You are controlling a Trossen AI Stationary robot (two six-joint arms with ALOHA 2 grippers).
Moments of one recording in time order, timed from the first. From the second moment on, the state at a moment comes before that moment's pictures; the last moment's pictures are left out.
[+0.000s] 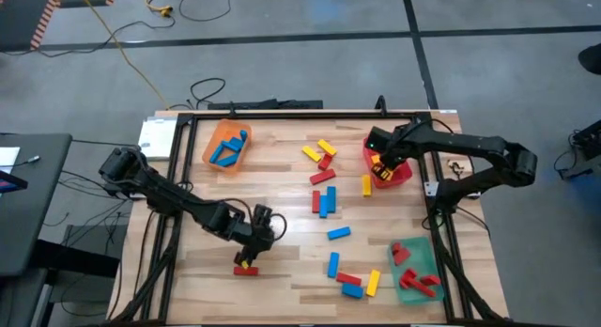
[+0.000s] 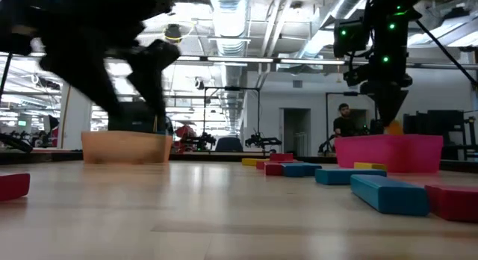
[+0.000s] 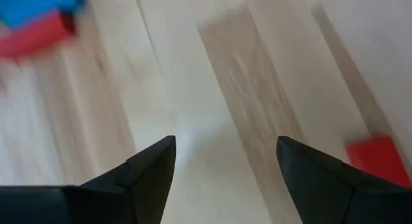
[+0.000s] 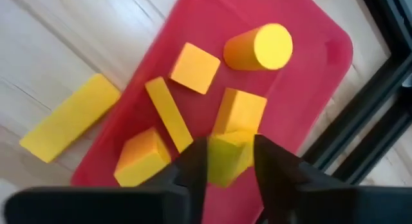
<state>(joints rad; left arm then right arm) -0.42 1.56 0.98 -0.45 -0.22 0.04 -0.43 1.30 0.90 -1.09 0.34 0.31</state>
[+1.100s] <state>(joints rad) -0.80 1.71 0.98 -0.57 -0.26 -0.74 -0.23 1.20 0.91 -0.94 0.37 0.26</state>
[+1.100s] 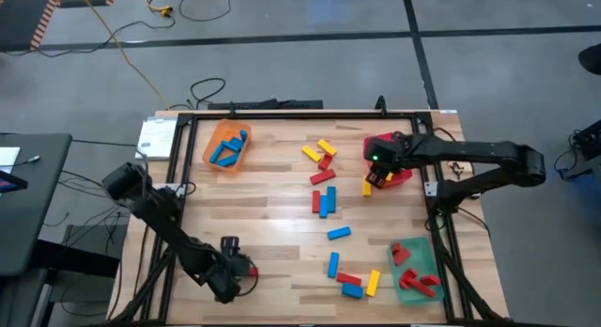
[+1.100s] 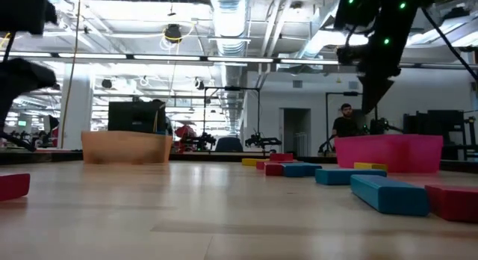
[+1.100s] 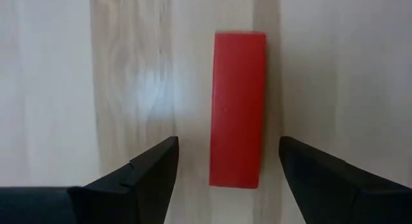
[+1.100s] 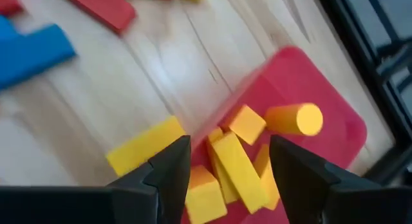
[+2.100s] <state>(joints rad) -0.64 1.76 0.97 -0.42 -0.42 -0.37 0.44 1.04 0.91 -0.59 0.41 0.26</state>
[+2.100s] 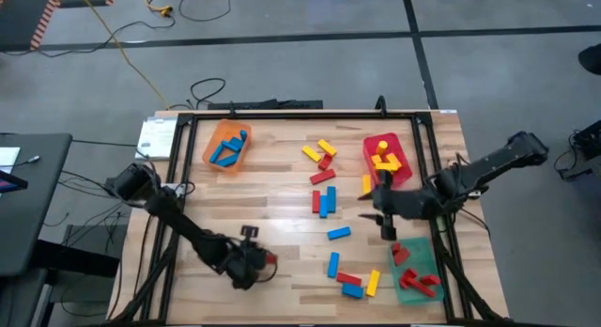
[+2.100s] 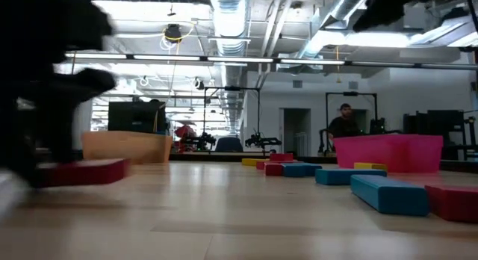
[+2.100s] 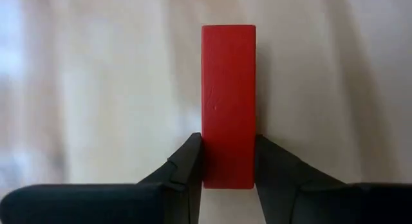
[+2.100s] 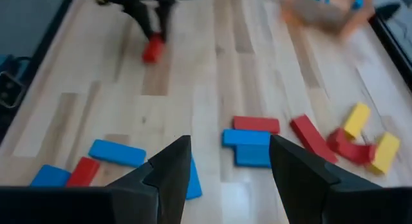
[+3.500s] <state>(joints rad) -0.14 1.69 0.98 0.22 0.43 0.23 0.61 1.36 0.91 0.00 0.48 -0.38</state>
